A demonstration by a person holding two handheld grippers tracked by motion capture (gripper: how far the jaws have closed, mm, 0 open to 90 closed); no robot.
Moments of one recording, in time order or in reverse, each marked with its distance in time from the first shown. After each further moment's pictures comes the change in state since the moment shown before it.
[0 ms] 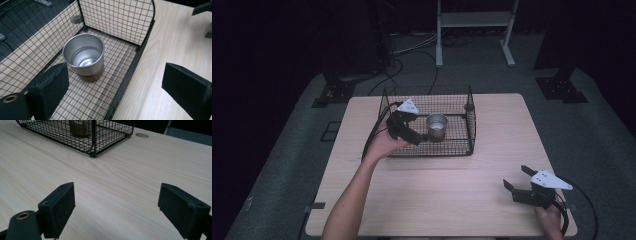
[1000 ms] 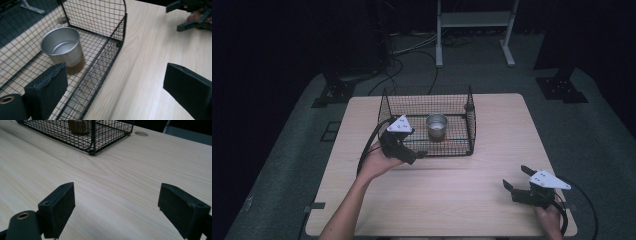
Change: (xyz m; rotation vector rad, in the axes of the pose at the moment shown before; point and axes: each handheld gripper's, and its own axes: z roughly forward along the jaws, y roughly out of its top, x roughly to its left) left arm -0.039 -0.033 -0.021 -0.062 -0.040 0.024; right arm 0.002 0.001 0.001 0.016 -0.011 -0.010
